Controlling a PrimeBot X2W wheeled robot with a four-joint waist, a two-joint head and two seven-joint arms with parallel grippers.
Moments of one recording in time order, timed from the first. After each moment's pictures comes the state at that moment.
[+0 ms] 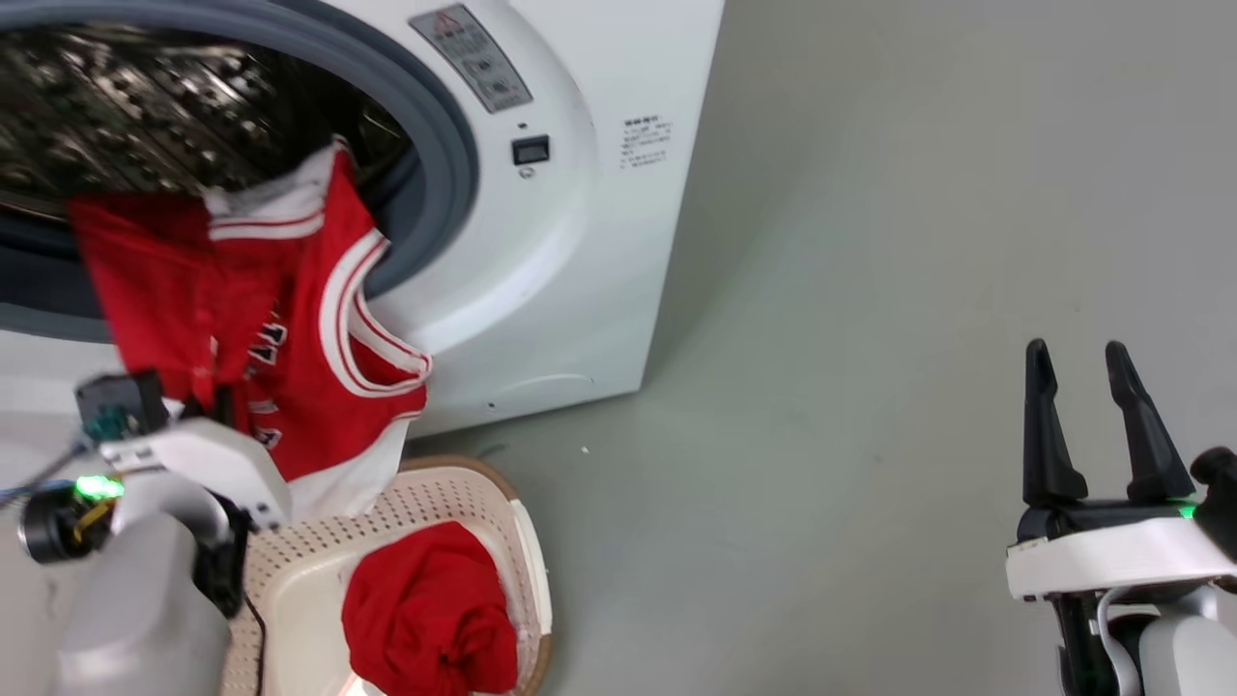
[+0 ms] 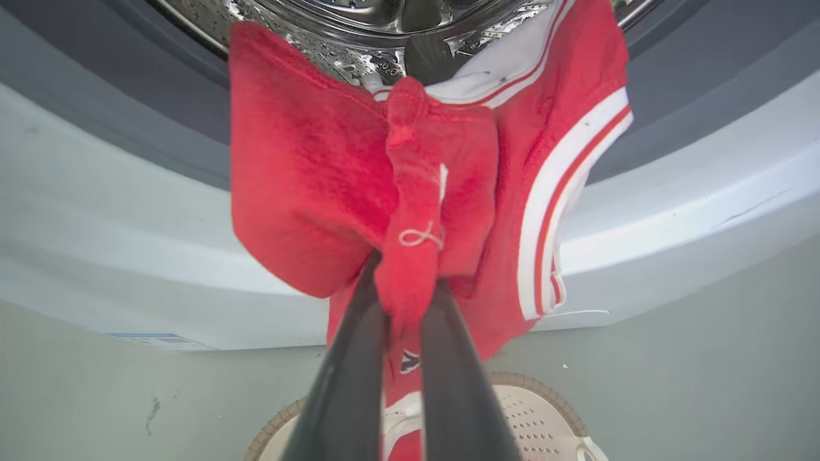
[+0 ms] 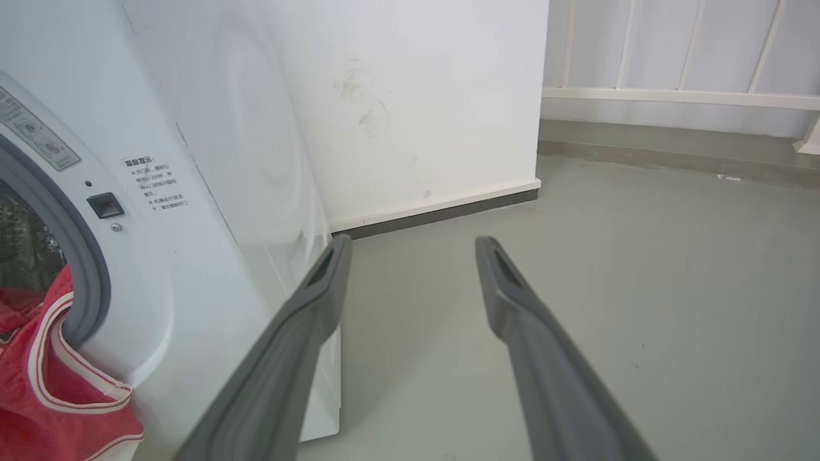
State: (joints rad) left arm -0.61 0.35 -0.12 0.94 -0.41 -0.05 -0.23; right arm -0.12 -0.05 -0.07 0.03 0.23 0.13 -0.22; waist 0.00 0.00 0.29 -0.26
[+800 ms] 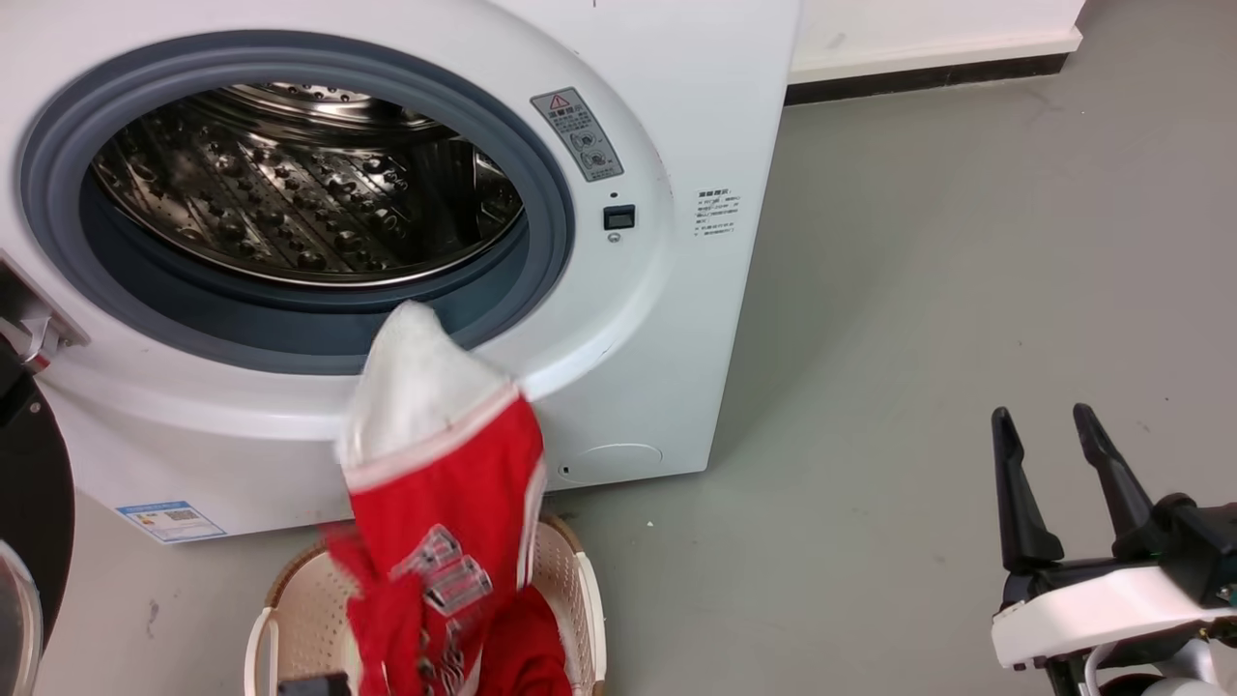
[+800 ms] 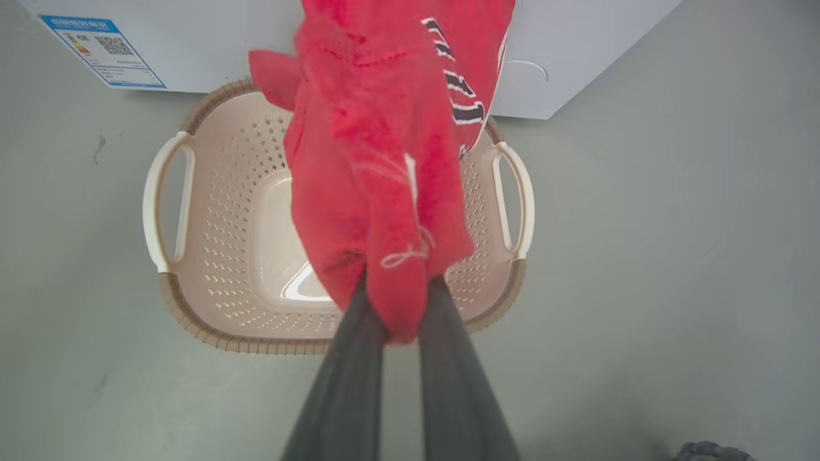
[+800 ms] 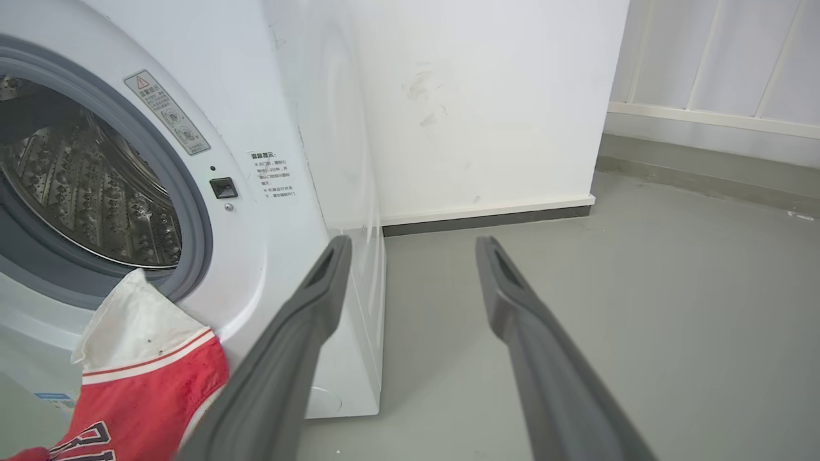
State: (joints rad) left arm -0.04 0.18 -0.21 0.64 -0.47 0.00 -0.11; right arm 0.01 -0.05 -0.05 -0.10 0.16 0.13 -0.07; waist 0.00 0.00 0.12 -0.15
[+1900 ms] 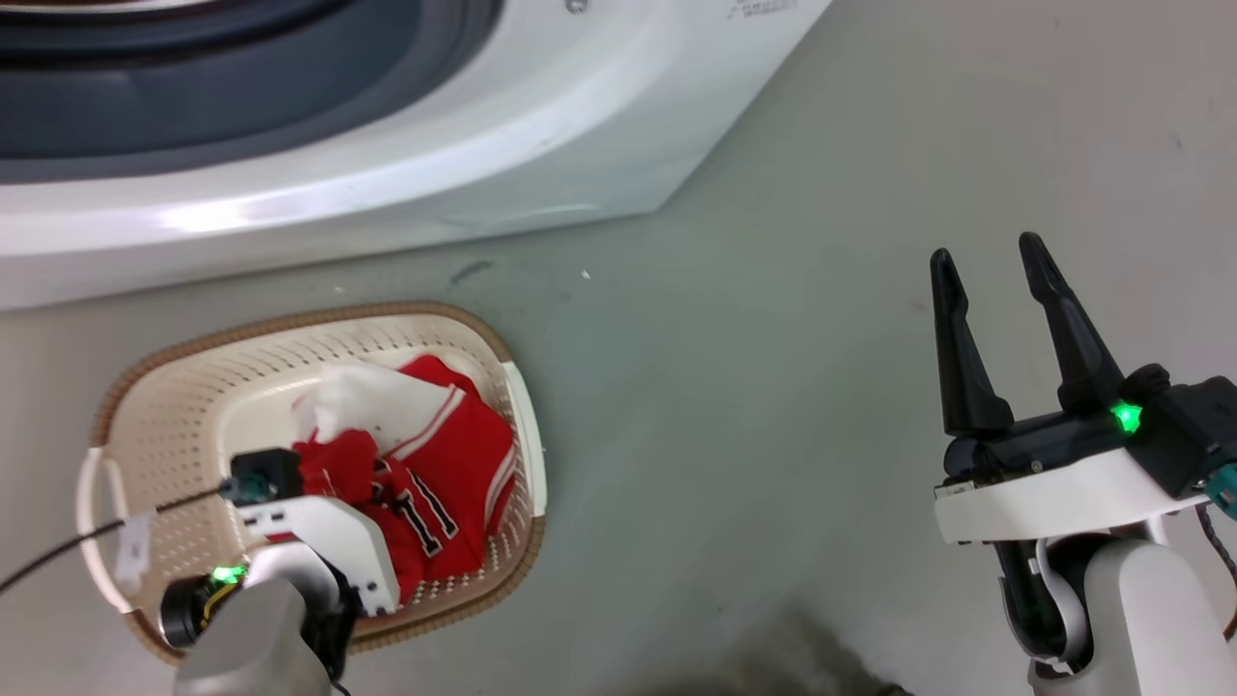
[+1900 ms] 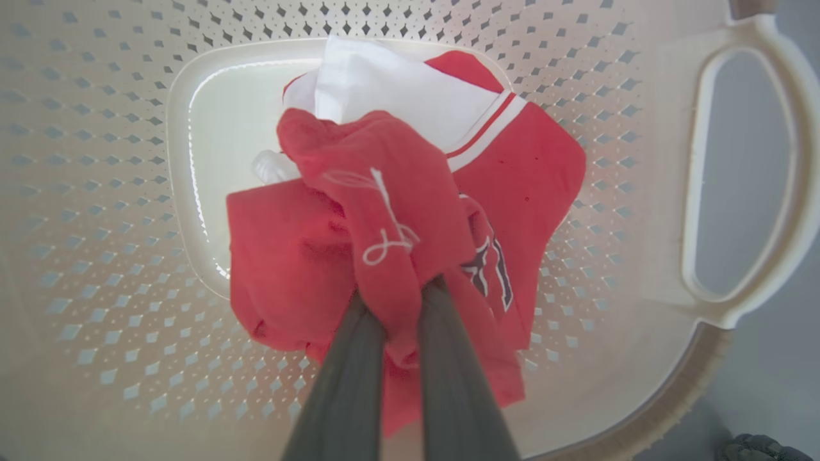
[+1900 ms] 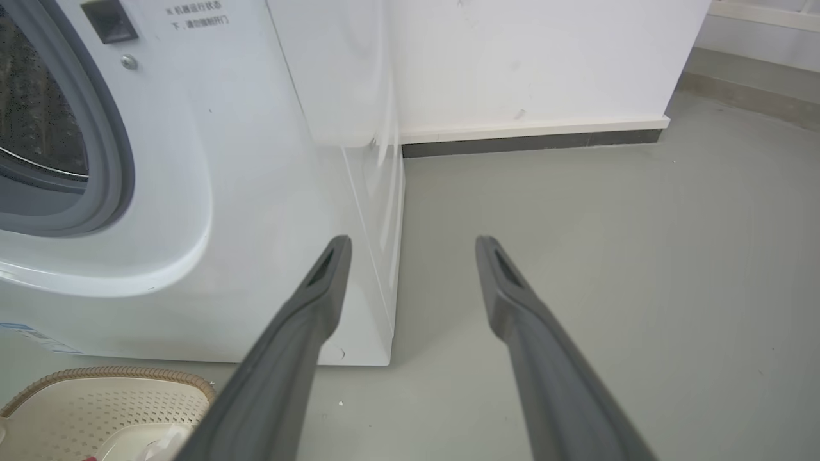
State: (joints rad) left arm -0.59 0.20 -0.23 1.17 -0.48 -0.05 -0.10; right arm -0.23 -0.05 0.08 -0.08 0.18 0.13 -0.16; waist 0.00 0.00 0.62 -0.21
